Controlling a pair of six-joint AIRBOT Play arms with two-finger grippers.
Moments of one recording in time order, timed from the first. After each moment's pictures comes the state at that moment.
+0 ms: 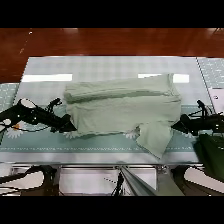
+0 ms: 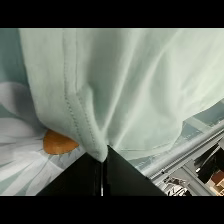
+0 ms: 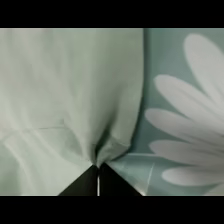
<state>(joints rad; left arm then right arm) 0.15 -1.41 0.64 0.89 -1.21 -1.22 -0.58 -1.30 0.60 -0.97 1.18 1.12</state>
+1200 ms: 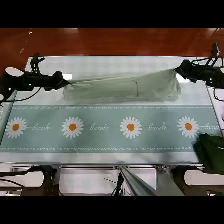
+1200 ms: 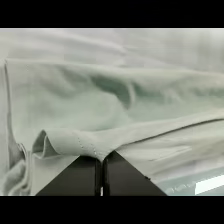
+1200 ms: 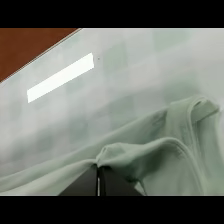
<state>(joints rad) 0.14 -1.53 1.13 0.72 -0.87 -1.22 -0.29 -1.53 1.19 -0.60 0.72 1.13</state>
